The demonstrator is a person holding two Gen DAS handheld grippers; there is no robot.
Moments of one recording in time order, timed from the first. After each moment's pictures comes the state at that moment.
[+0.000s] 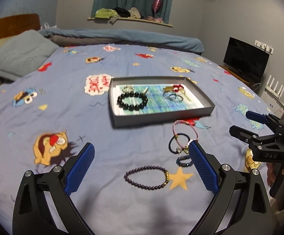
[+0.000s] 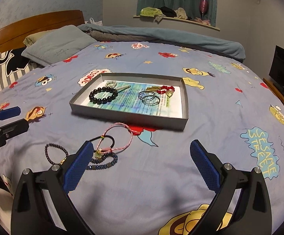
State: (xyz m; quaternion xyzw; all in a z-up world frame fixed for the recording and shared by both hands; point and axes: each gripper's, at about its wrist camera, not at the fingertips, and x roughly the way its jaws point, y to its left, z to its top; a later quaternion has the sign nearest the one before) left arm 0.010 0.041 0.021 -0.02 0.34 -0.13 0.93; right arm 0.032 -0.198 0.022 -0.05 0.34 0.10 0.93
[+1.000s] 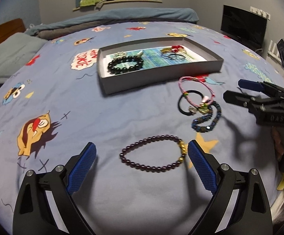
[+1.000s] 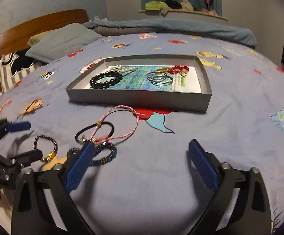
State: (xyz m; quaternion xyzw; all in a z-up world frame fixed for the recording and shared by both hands) left arm 0.022 0.022 -0.043 0.06 0.40 -0.13 0.91; right arm 0.063 -0.203 -0.041 0.00 0.36 0.15 0.92
